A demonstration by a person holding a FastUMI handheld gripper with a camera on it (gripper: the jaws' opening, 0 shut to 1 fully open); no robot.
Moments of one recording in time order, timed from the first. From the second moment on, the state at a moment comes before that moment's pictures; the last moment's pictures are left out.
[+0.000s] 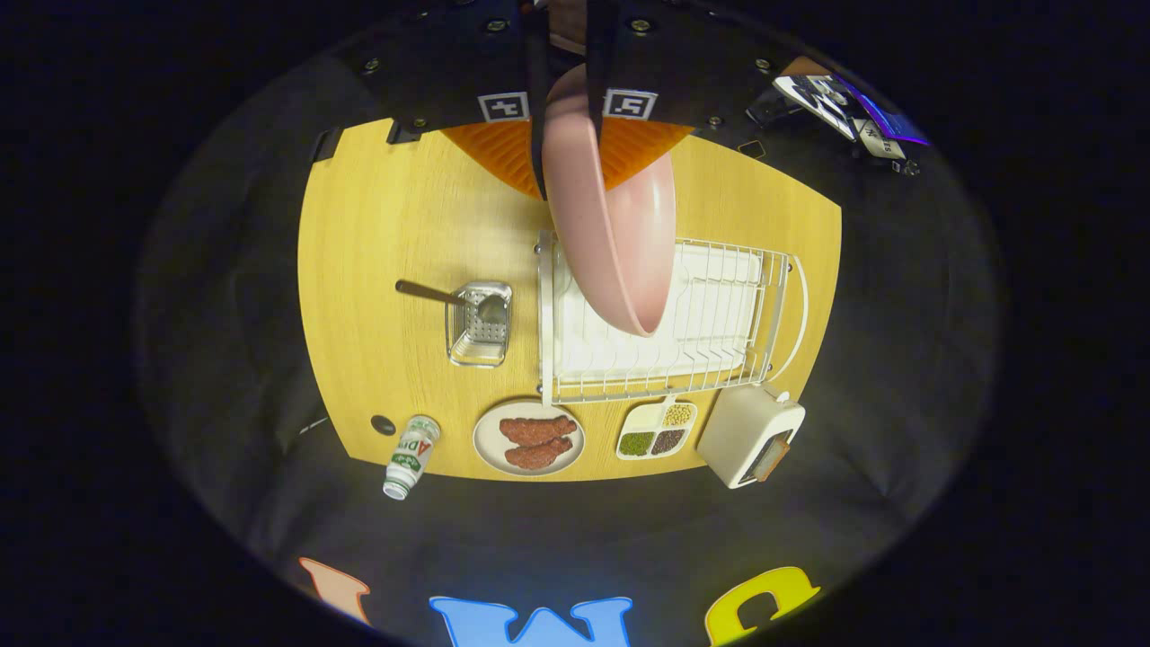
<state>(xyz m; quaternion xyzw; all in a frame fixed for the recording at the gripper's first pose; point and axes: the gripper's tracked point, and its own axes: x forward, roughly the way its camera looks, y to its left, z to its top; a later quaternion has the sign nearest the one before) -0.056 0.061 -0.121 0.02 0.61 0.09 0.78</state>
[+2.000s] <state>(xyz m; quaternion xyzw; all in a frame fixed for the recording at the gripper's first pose) -0.044 -0.017 -0.226 0.09 0.31 0.08 0.94</state>
